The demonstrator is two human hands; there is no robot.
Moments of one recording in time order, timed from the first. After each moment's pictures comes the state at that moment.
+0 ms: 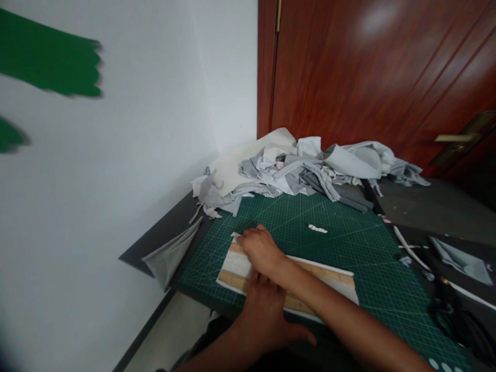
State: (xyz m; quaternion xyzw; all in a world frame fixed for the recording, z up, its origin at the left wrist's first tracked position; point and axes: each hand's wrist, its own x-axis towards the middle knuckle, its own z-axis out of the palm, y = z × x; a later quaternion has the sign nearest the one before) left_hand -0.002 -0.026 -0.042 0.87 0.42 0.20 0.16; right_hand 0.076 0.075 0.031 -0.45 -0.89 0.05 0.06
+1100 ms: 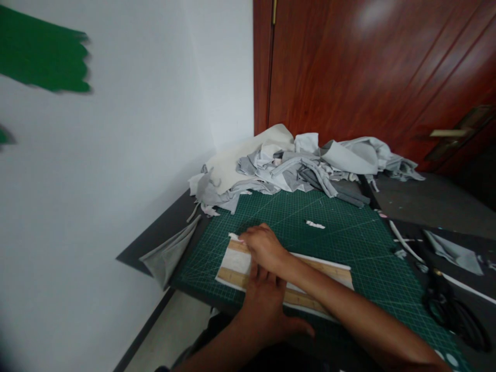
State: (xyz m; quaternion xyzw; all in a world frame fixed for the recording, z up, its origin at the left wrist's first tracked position) left_hand 0.000 -0.023 -0.031 0.88 0.41 0.16 0.16; right_hand 0.097 0.079 0.001 -0.42 -0.88 0.10 0.20
